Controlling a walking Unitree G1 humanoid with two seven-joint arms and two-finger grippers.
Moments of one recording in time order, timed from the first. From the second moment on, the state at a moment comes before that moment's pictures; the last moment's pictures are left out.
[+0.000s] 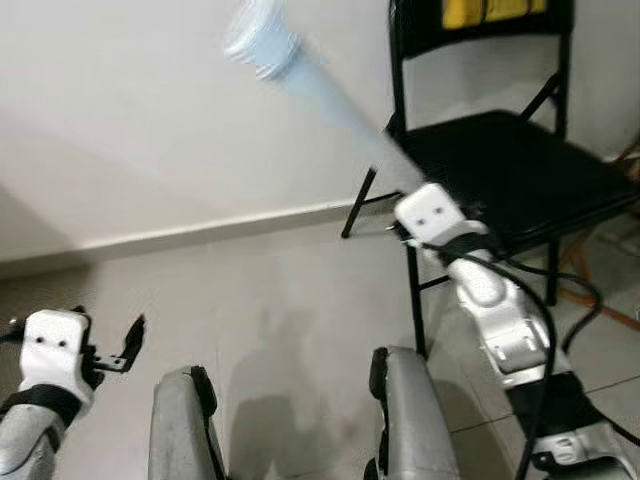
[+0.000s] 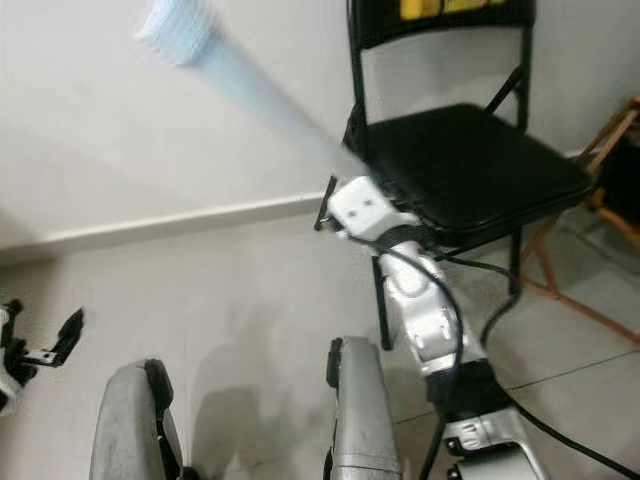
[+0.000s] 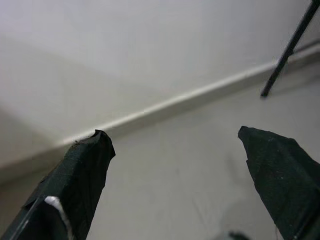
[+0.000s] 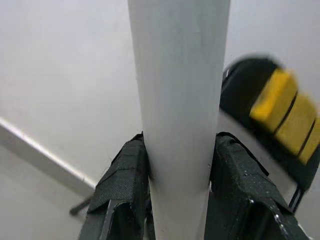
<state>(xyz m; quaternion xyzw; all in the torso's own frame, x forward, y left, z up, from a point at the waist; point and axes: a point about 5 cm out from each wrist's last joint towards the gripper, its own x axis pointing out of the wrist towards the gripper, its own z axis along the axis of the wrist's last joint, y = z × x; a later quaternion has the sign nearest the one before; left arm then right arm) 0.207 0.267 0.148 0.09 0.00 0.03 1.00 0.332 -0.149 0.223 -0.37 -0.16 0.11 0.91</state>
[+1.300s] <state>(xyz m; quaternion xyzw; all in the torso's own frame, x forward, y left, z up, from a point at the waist) 0.231 0.236 0.150 0.03 -0.04 -0.05 1.00 0.324 -0.130 0.167 -0.45 -0.07 0.22 0.86</state>
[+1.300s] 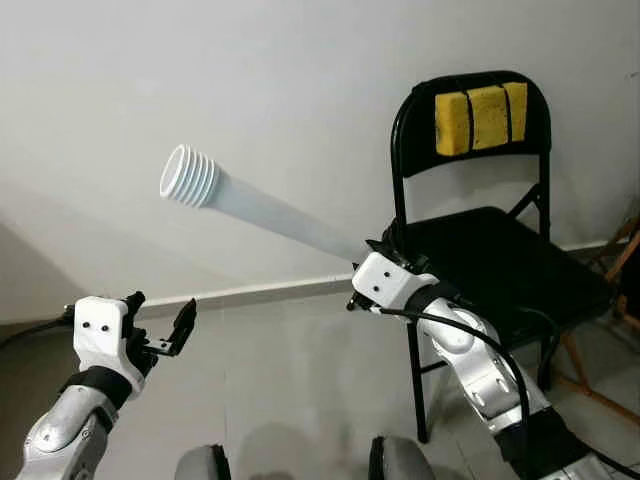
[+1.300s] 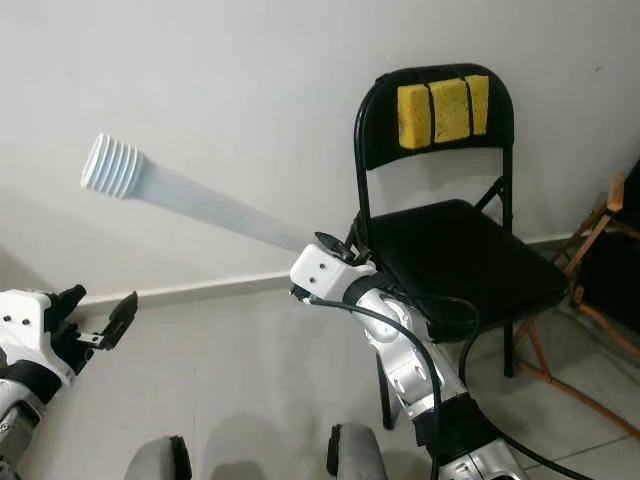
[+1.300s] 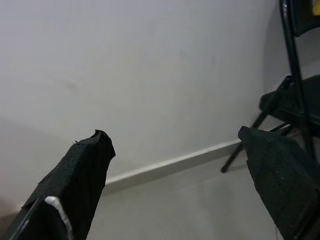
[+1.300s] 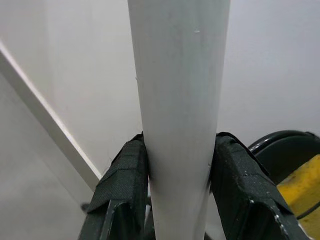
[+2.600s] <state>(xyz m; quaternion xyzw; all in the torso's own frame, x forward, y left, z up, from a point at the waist) 0.248 0.231 0.144 0.14 0.00 -0.17 0.98 0.349 -0.140 0.160 -0.64 -0.07 0.30 0.70</state>
